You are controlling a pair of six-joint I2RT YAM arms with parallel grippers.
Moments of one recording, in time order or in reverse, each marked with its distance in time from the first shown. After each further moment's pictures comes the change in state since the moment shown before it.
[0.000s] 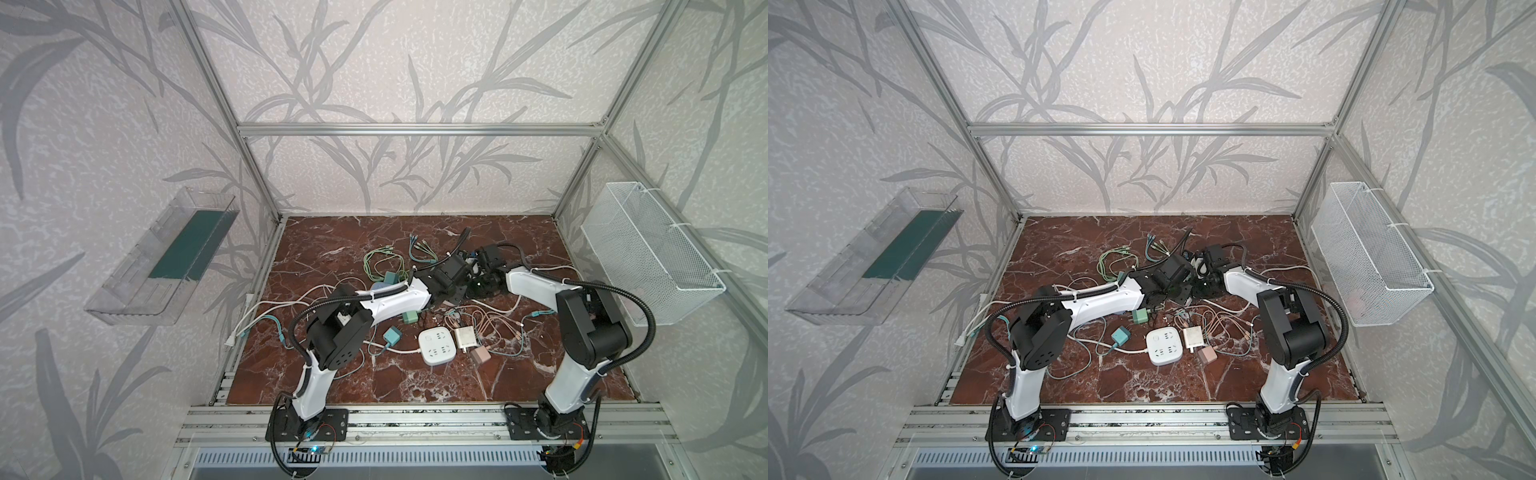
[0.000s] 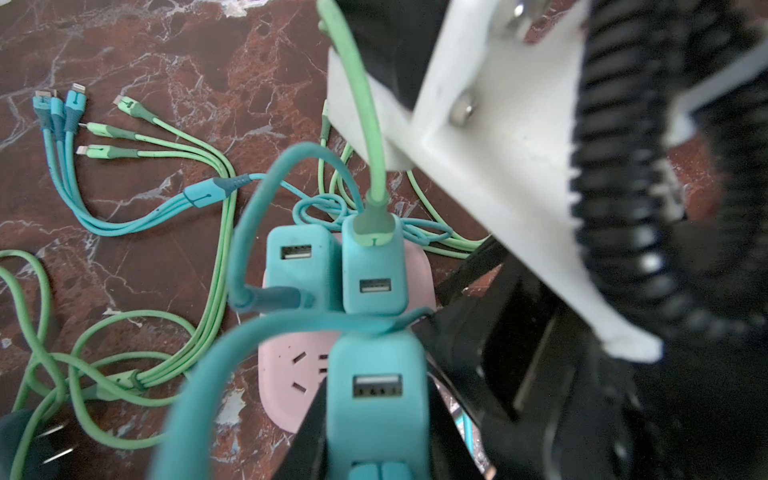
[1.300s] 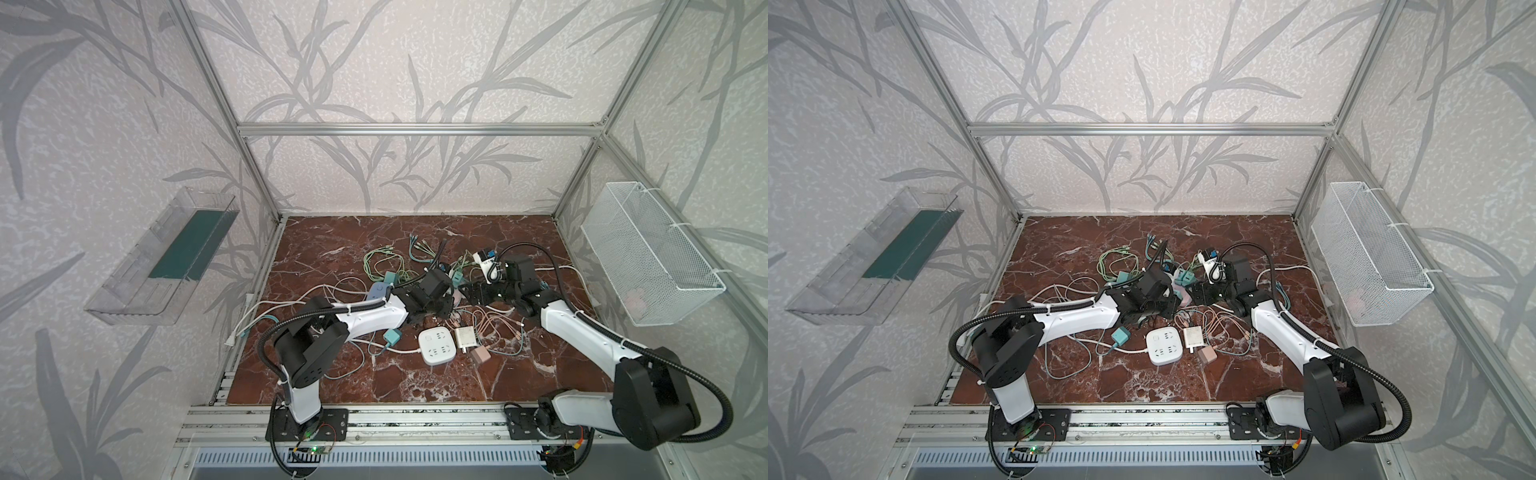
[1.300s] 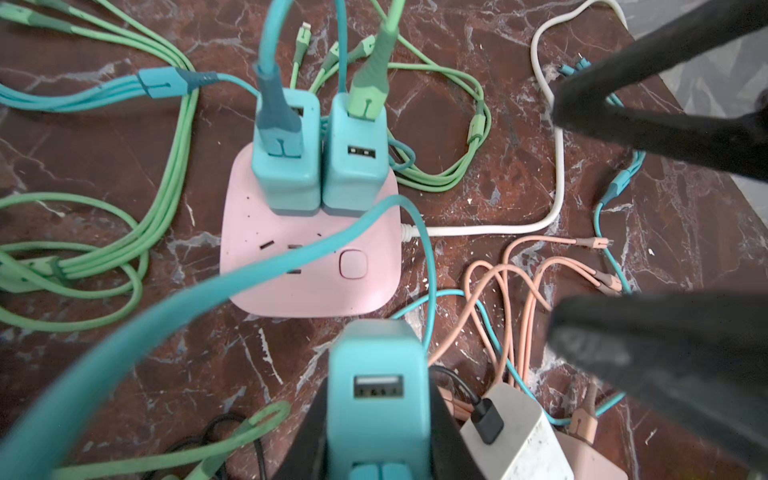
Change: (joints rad) left arm 0.022 -0.229 -0.389 0.253 0.166 -0.167; right arm -0.044 -0.484 -0.322 0.268 -0.070 -0.175
